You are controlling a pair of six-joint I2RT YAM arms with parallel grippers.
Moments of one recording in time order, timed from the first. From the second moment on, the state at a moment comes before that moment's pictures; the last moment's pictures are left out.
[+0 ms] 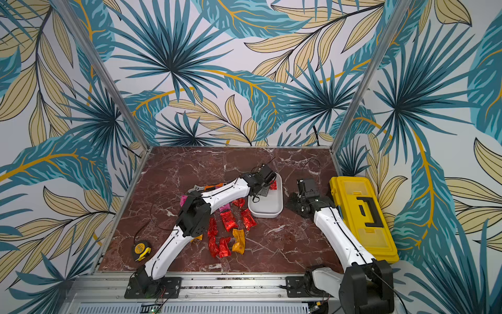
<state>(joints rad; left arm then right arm) -0.85 2.51 2.23 -0.76 -0.31 -0.49 0.13 1.19 0.85 -0.67 -0.04 0.63</state>
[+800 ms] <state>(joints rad) -0.77 1.93 1.66 -0.59 -0.34 -0.61 0.13 1.20 0.89 -0.64 -0.13 0.60</state>
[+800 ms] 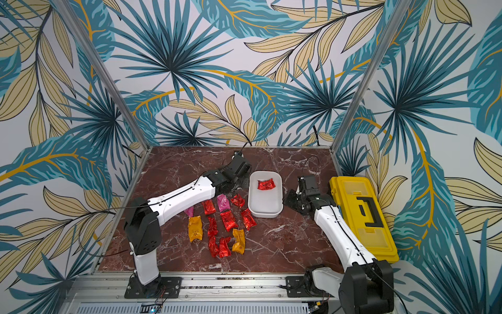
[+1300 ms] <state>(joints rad) -0.70 2.18 1.66 -0.58 -0.29 -0.58 0.13 1.21 0.89 -0.64 -0.15 0.60</state>
